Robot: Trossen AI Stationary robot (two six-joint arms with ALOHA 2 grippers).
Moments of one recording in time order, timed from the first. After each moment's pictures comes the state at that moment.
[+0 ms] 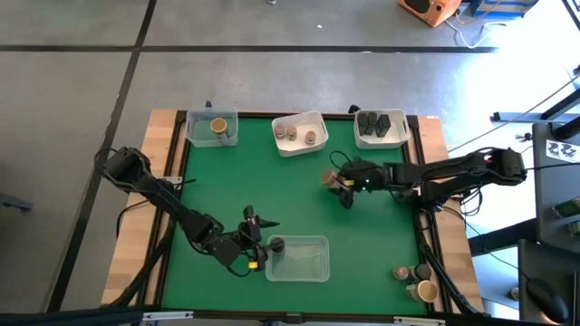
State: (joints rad) left arm -0.62 1.63 0.81 0.39 -0.88 -0.34; right arm -0.07 1.23 0.51 0.01 0.13 0.31
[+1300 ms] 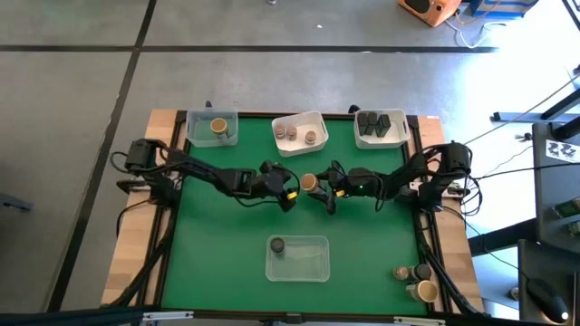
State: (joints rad) left arm -0.04 1.74 0.91 0.15 -0.45 -0.40; right arm -0.07 1.75 0.40 1.10 0.02 0.03
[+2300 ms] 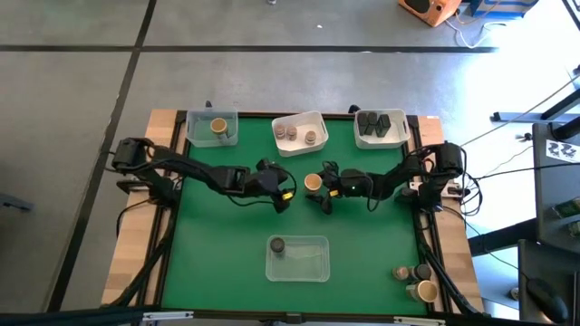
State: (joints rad) left arm -0.06 1.63 0.91 0.03 -0.42 -0.34; right arm -0.07 1.81 0.45 0.99 0.08 0.07
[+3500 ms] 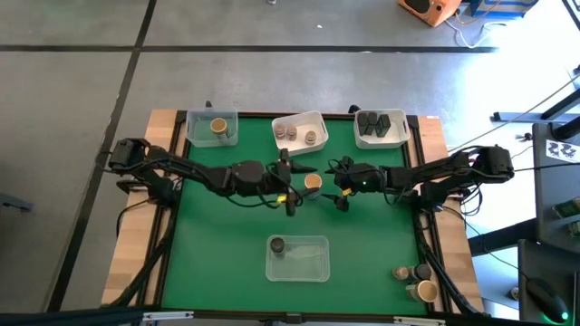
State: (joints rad) left arm -0.11 1.60 1.01 0.60 -0.28 0.07; right arm -0.07 1.37 0.45 0.36 0.10 -0.05
